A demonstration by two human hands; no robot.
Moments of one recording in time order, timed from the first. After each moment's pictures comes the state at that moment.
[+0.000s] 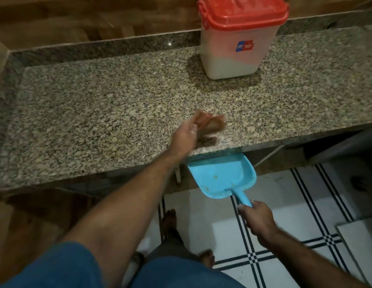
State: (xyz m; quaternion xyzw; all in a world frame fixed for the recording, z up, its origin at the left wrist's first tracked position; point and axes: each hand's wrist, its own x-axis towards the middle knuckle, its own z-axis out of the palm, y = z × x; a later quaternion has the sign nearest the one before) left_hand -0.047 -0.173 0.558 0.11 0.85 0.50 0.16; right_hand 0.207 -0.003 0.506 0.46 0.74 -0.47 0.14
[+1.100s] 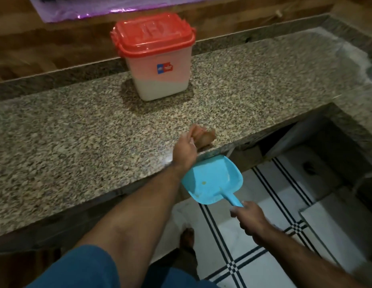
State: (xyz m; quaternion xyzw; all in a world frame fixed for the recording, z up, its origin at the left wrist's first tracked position) left_hand -0.020 0.059 0.513 0.19 0.85 0.48 0.12; right_hand 0.246 0.149 0.520 0.51 0.67 -0.53 0.12
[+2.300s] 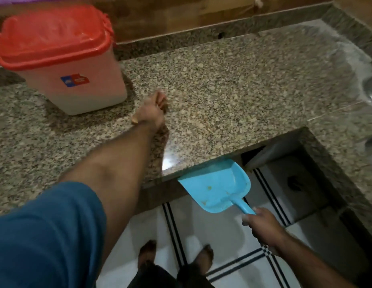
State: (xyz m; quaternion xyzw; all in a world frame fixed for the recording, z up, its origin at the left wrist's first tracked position) left_hand -0.232 0.346 0.401 0.03 0.85 0.52 0.08; right_hand 0.256 0.509 0.508 0.48 0.67 -0.52 0.20
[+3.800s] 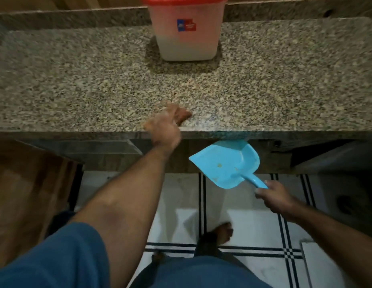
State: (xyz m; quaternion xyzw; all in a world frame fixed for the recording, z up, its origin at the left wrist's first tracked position) left_hand 0.026 0.091 0.509 -0.04 0.97 0.24 -0.04; right_hand 0.235 0.420 0.476 0.30 0.78 -0.47 0.29
